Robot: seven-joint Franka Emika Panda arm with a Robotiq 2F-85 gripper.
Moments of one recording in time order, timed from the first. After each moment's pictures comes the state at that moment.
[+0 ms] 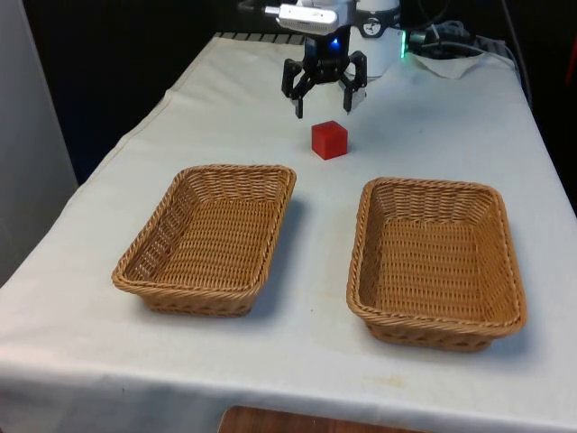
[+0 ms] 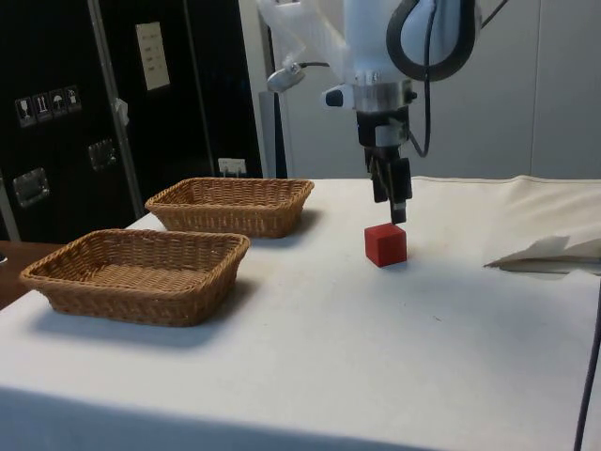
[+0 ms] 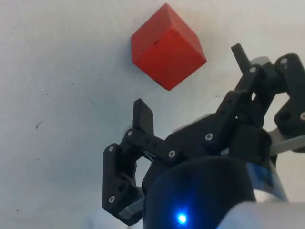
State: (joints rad) arm 0.34 0.00 -0.51 -2.73 -0.14 2.73 -0.54
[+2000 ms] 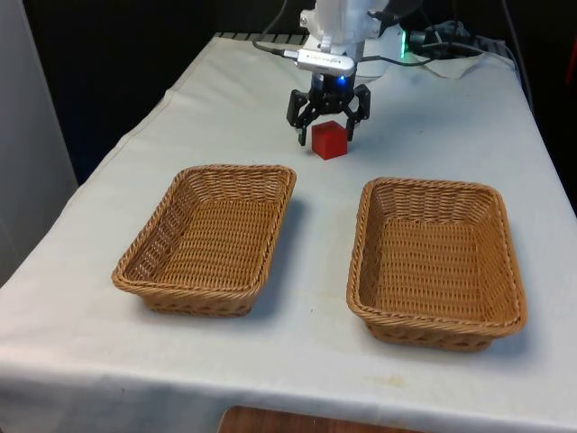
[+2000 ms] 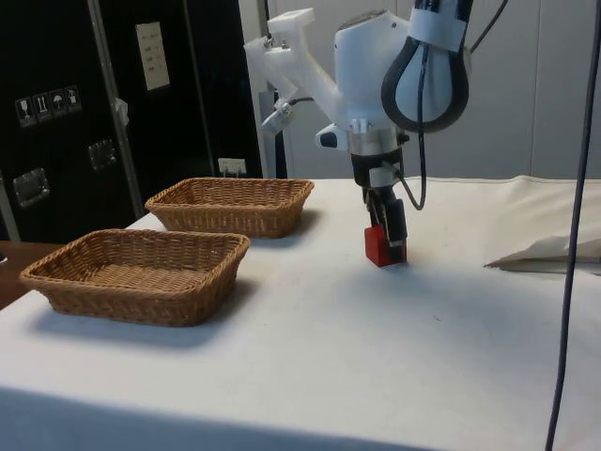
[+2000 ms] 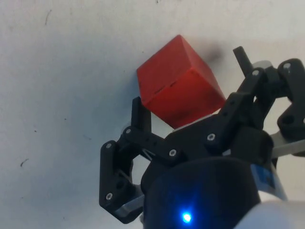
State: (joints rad) arm 0.33 0.22 -0.44 -2.69 -0.10 2.88 -0.48
